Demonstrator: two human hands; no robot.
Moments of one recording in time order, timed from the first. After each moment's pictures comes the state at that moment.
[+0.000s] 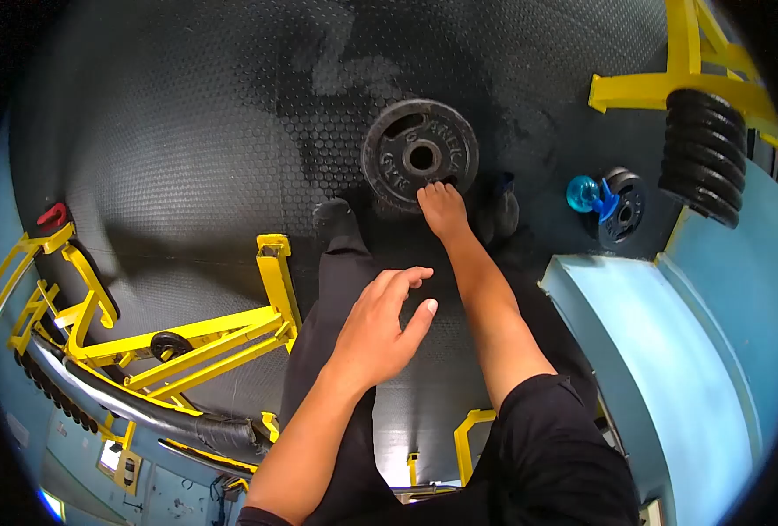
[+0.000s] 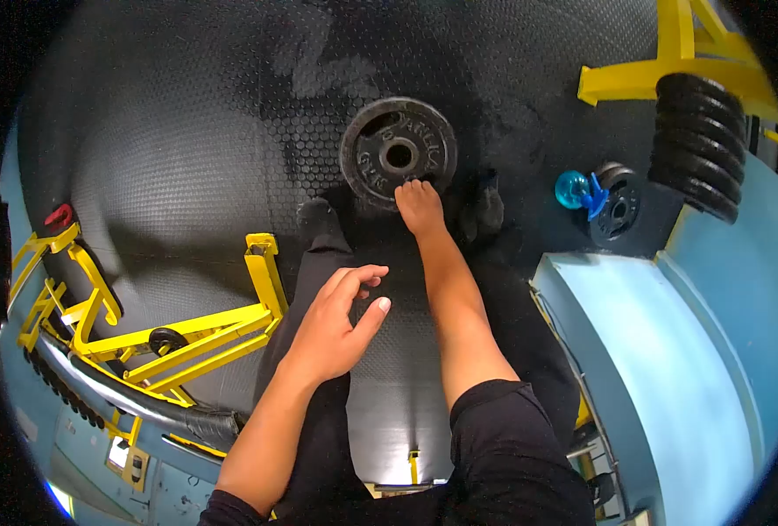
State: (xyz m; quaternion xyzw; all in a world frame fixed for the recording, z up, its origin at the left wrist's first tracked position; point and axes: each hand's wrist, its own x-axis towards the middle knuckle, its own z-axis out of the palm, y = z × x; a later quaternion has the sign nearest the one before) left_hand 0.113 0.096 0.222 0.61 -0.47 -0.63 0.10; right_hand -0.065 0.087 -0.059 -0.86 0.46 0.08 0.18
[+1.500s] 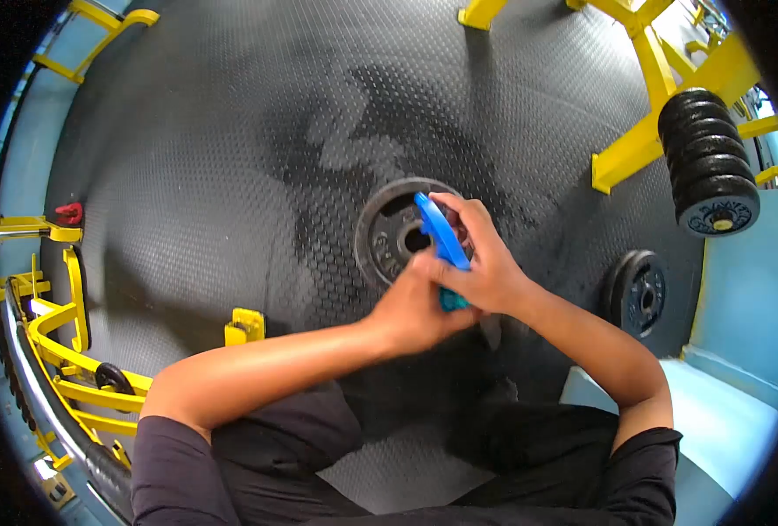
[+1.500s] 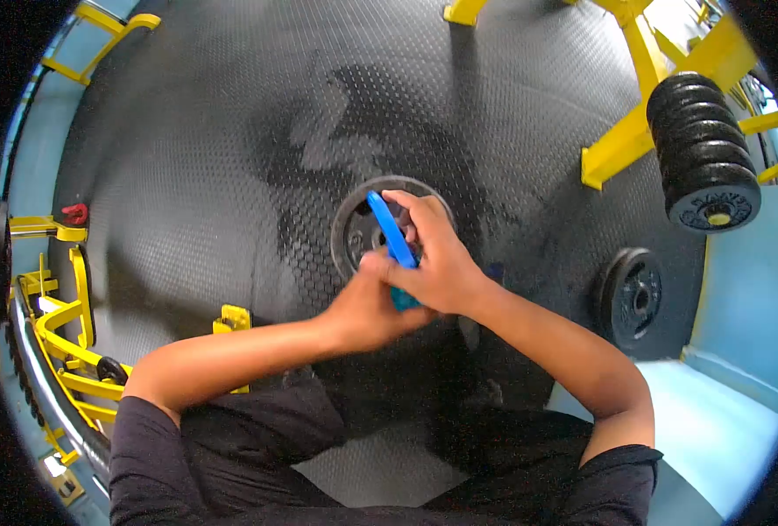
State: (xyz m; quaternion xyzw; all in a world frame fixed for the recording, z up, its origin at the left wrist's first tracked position) left_hand 0.039 0.089 0.057 0.46 -0.59 -0.57 0.33; right_hand -0.109 0.029 0.053 -0.74 0.39 -0.28 0.48
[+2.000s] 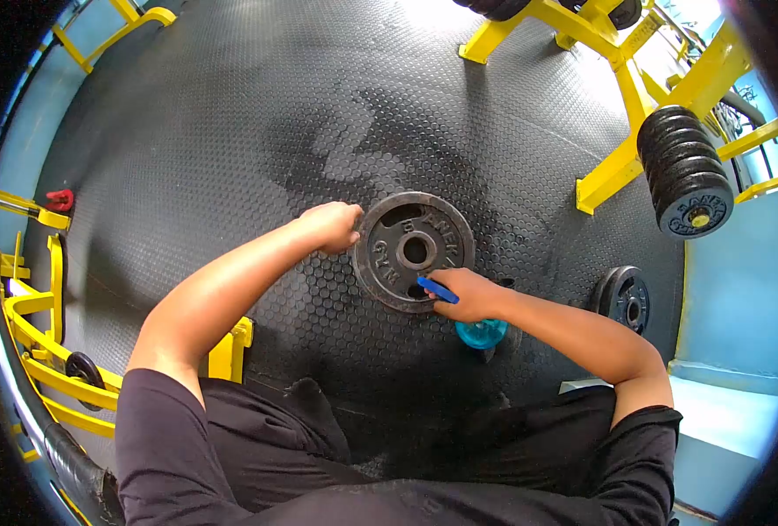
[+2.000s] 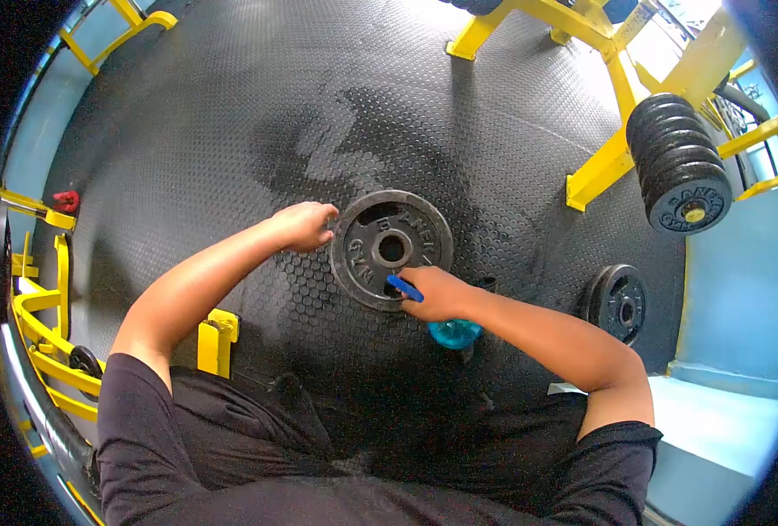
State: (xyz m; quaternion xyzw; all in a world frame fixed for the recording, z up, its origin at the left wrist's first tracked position) left_hand 0.177 0.014 -0.037 0.57 -0.77 -0.28 -0.11; right_hand -0.123 0.053 -0.026 -0.83 0.31 0.04 0.46
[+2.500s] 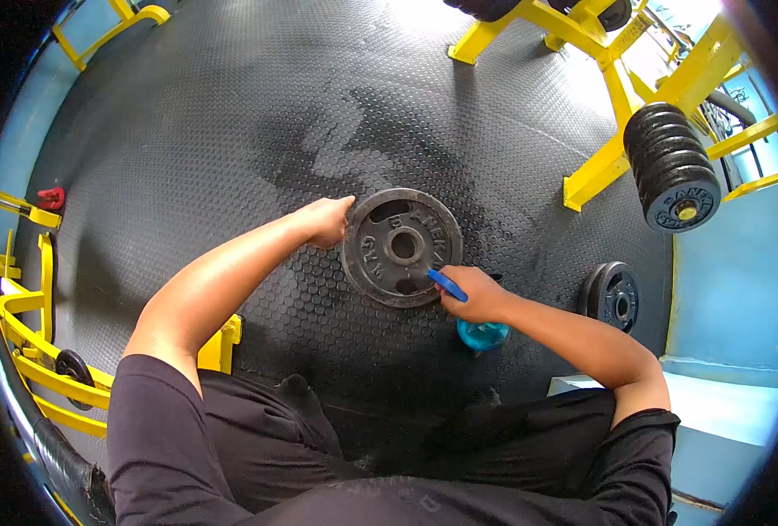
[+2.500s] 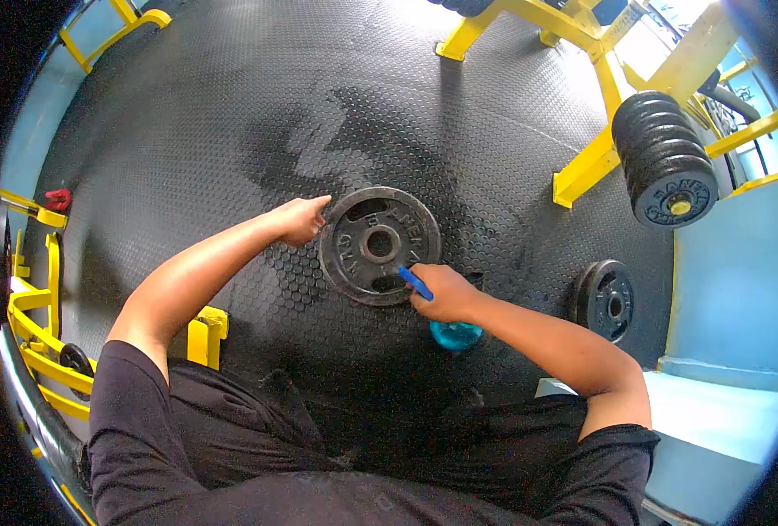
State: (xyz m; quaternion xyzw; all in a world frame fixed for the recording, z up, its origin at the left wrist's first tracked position) left_hand 0.174 0.010 -0.052 0.59 -0.72 -0.37 -0.06; right_hand -0.153 0.068 -0.027 -0.82 0.39 -0.02 0.43
